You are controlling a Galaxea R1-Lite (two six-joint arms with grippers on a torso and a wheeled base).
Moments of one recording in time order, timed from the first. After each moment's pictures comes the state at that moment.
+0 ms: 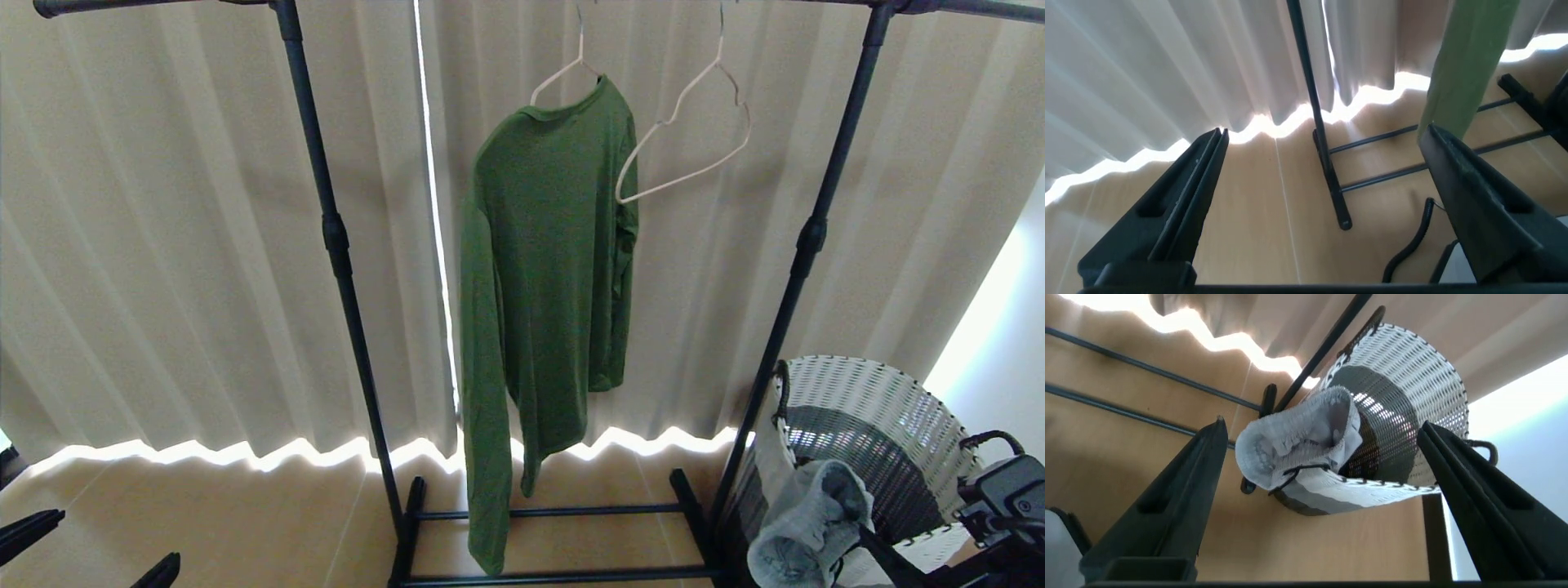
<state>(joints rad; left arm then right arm) -0.09 0.66 -0.17 -0.19 -0.02 0.23 0.35 1.13 -0.03 -0.63 -0.37 -0.27</state>
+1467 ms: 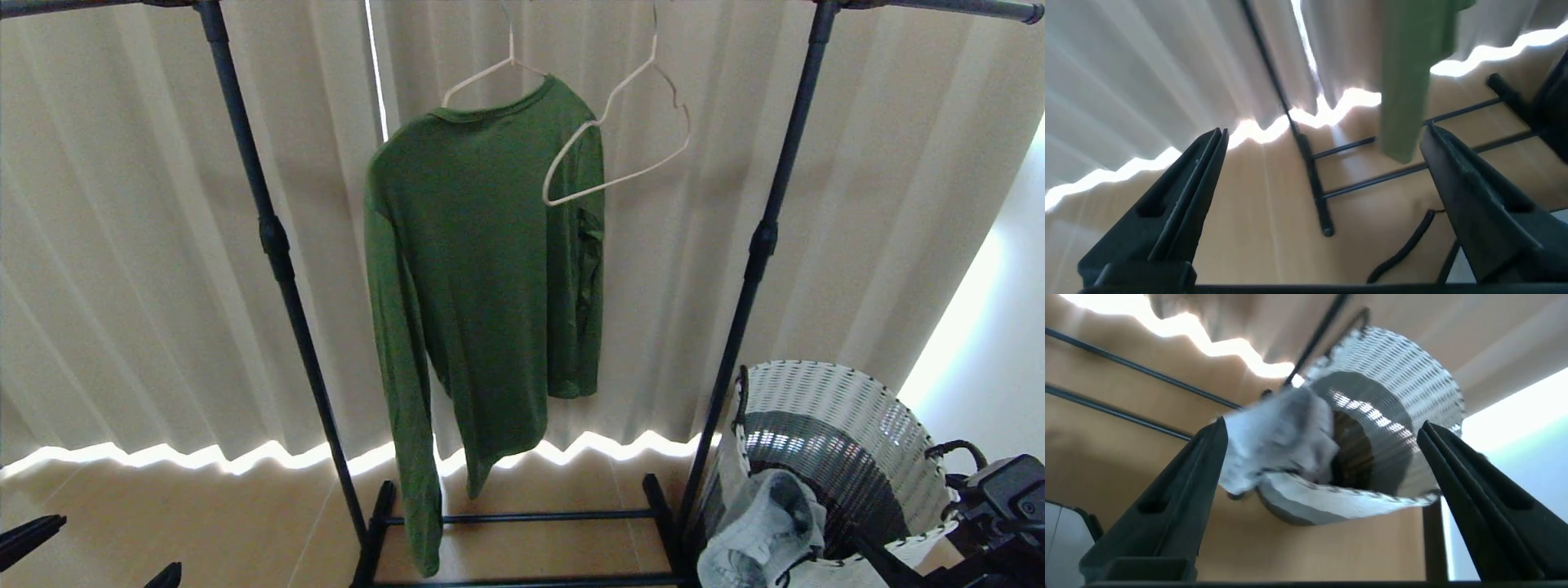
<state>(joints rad) -0.09 0.65 -0.16 -0.19 -0.02 0.26 0.35 1.12 -0.03 -0.63 -0.31 -0.27</state>
